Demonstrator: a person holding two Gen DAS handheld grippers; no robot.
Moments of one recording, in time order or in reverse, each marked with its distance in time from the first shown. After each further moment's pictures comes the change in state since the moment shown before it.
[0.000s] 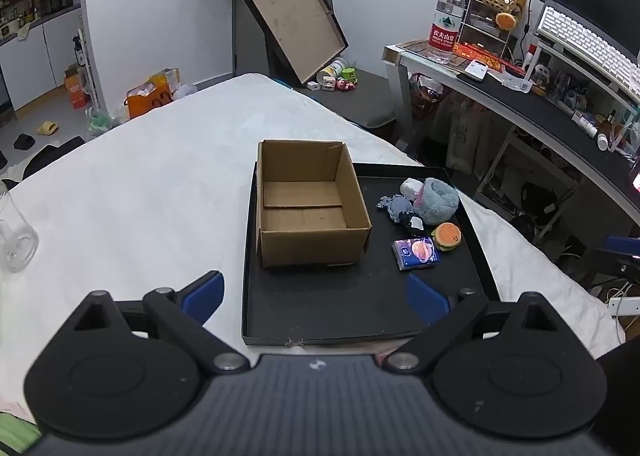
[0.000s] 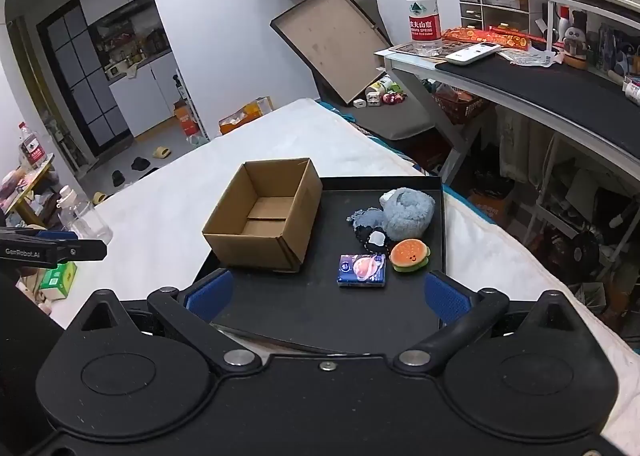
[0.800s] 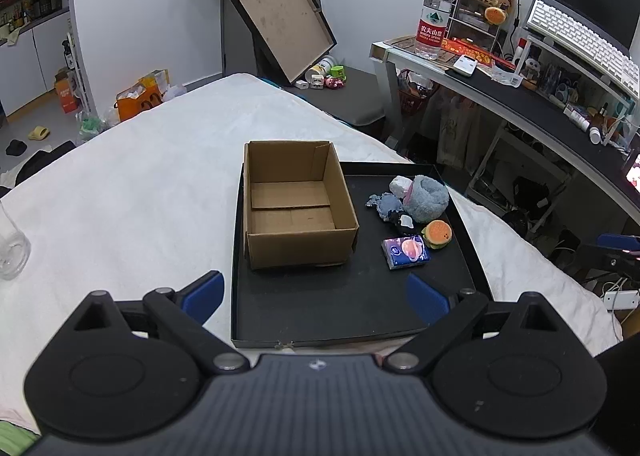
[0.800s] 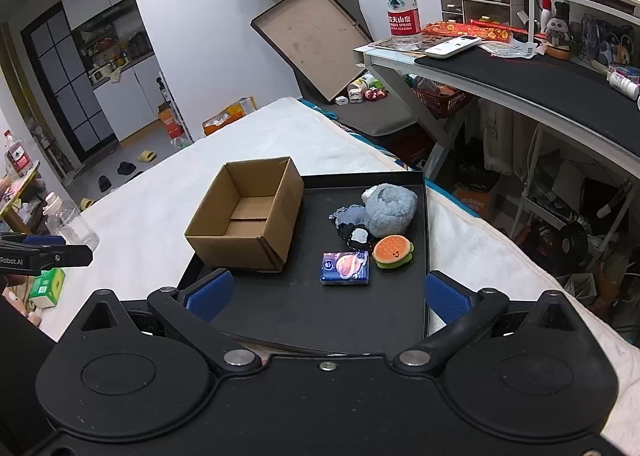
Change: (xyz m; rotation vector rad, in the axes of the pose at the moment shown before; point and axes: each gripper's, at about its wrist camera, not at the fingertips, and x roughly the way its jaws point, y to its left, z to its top) left arm 0.001 -0.010 0.006 0.027 0.007 -0.014; right arm 0.003 -0.010 -0.001 0.036 0.002 -0.031
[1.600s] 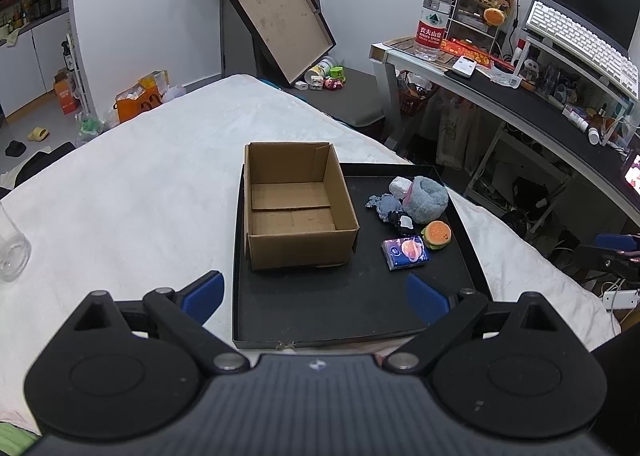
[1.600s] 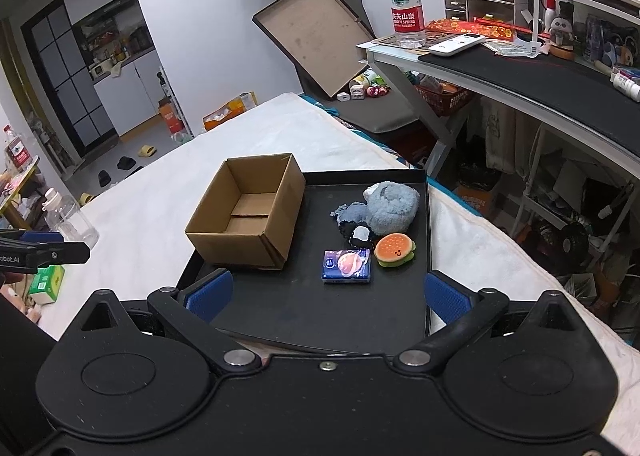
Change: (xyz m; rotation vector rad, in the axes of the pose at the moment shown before) left arm -0.001 0.001 0.001 0.003 -0.002 -0.003; right arm 0.002 0.002 0.001 -0.010 0.013 -0.003
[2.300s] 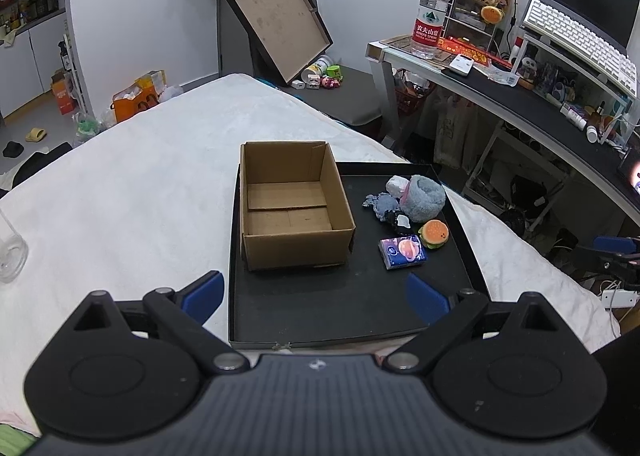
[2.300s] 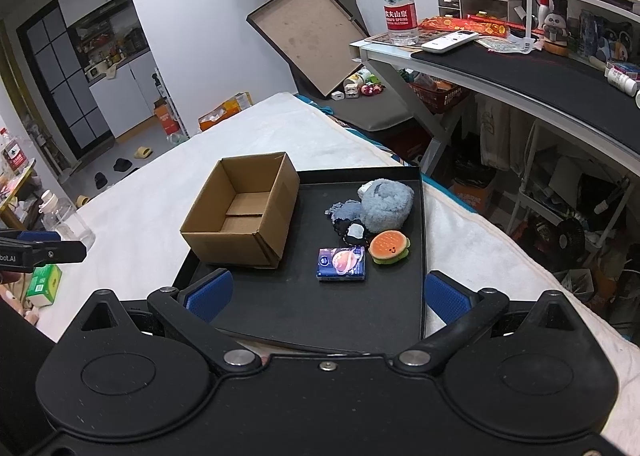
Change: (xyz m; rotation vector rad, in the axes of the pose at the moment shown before) left arm 0.001 -0.005 0.001 0.007 0.003 -0.003; right arm -0.001 -0.003 -0.003 0.012 0.002 -0.011
